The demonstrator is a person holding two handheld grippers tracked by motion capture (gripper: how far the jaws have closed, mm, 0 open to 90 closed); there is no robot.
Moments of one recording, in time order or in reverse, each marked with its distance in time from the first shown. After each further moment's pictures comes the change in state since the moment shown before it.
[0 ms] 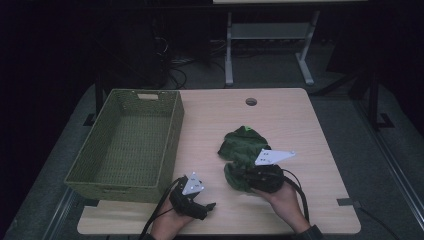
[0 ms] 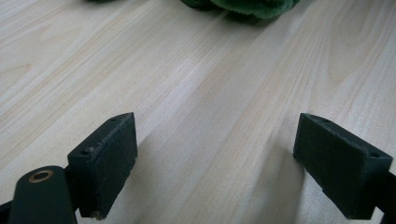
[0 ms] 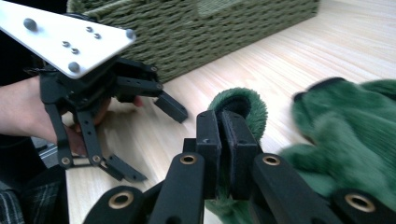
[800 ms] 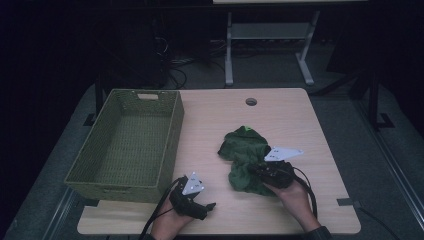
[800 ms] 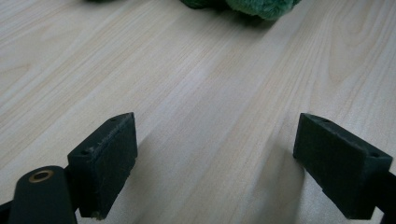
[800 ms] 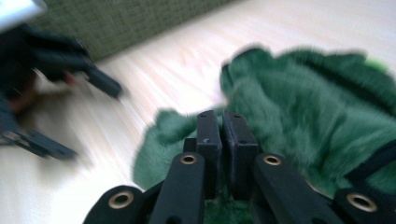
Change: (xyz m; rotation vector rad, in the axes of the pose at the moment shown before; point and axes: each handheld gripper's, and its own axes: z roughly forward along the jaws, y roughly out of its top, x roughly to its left) left arm 0.000 0.000 0.000 0.003 -0.001 0.004; right arm -0.031 -0.018 -0.004 0.093 -0.176 0.020
